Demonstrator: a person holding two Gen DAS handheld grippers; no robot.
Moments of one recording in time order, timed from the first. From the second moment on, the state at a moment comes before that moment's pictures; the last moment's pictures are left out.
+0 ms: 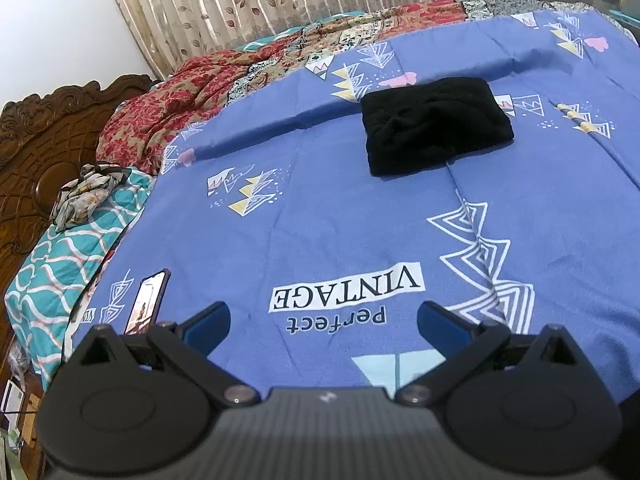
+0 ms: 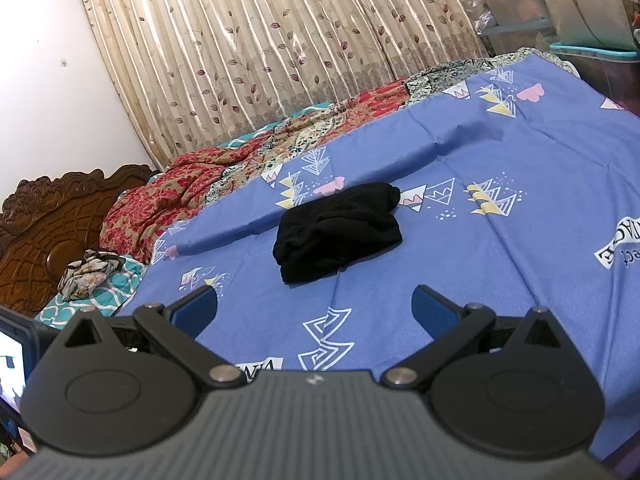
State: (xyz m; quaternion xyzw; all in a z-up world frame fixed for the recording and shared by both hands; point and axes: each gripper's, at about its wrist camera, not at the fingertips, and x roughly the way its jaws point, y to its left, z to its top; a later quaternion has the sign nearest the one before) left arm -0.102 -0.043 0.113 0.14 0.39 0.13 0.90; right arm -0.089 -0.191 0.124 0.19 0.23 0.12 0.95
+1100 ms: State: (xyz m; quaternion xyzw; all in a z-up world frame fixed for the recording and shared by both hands) left arm -0.100 -0.045 0.099 0.16 0.40 0.13 0.89; right arm -0.089 -0.192 0.116 0.20 0.24 0.12 0.94
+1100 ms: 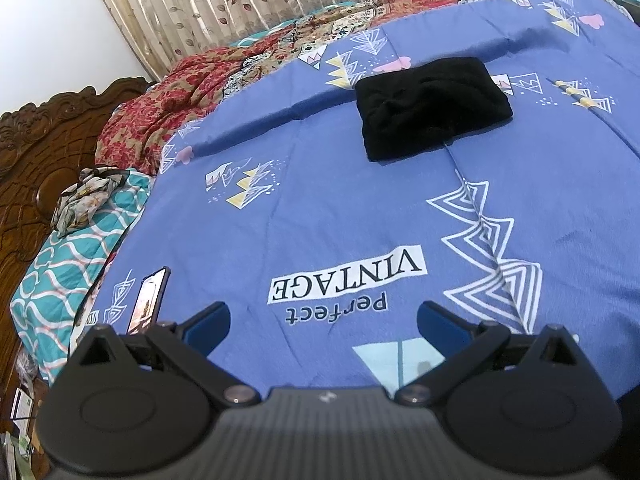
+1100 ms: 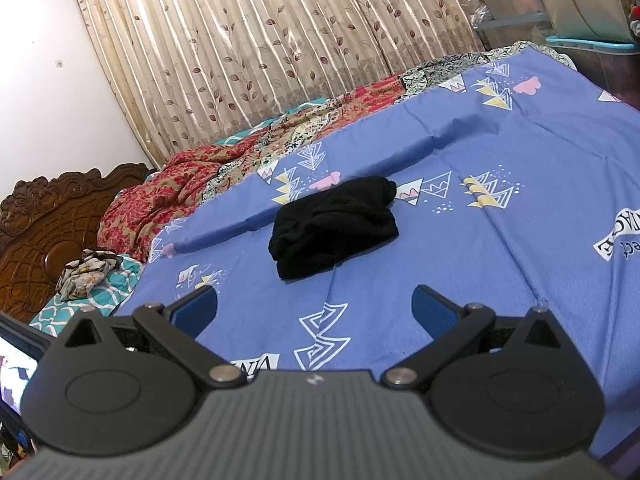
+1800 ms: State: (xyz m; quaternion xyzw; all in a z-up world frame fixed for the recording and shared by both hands) left arm -0.097 -0.046 0.090 0.16 0.41 0.13 0.89; right arm -0.087 -0.196 0.108 0.20 0.24 0.12 0.94
